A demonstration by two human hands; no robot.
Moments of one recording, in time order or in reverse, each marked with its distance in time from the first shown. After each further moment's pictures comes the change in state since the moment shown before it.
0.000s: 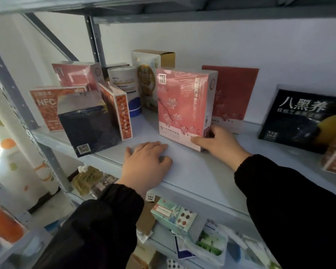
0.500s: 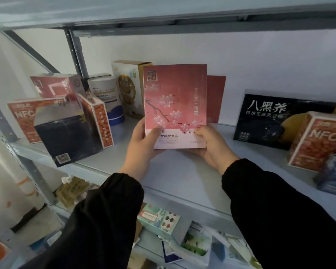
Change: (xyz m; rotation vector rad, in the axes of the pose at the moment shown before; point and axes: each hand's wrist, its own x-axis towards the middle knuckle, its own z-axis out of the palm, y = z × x) left_hand 0.024 0.059 -0.004 -1.296 0.118 -0.033; right_hand -0.018 -0.007 -0.022 0.714 0.073 0.131
